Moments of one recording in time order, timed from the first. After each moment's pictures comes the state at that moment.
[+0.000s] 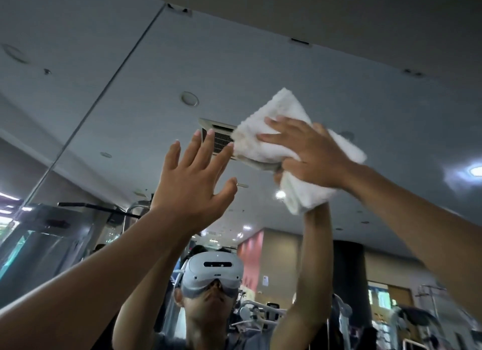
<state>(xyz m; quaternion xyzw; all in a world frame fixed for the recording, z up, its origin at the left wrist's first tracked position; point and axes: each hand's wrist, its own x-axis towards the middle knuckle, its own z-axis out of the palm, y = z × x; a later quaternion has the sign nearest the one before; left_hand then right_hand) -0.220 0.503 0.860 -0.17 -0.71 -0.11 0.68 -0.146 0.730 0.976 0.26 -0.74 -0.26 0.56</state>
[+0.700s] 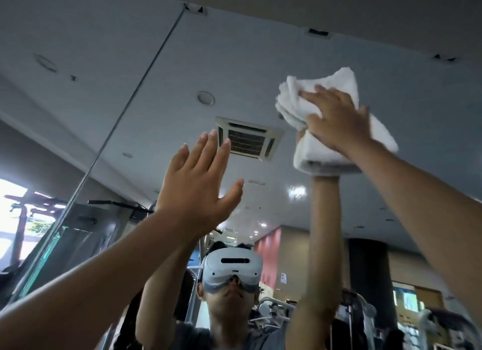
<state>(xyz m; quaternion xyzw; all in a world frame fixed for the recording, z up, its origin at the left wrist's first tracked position) -0.224 0.469 0.844 -0.15 -0.71 -0.10 0.68 -0.157 0.698 1.010 0.09 -0.73 -0.06 0.67</state>
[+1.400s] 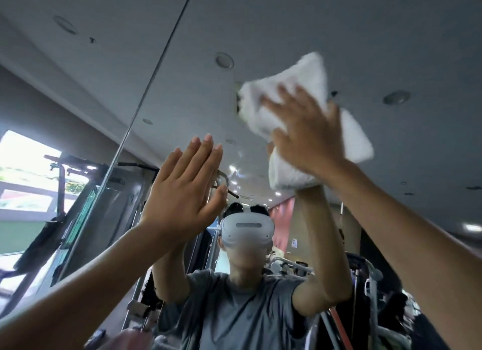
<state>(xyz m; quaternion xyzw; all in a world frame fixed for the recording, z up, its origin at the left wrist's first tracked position) -0.230 0.428 0.743 -0.16 -0.71 -0.09 0.68 -0.177 0.628 0.895 0.16 -0.74 -0.16 0.63</state>
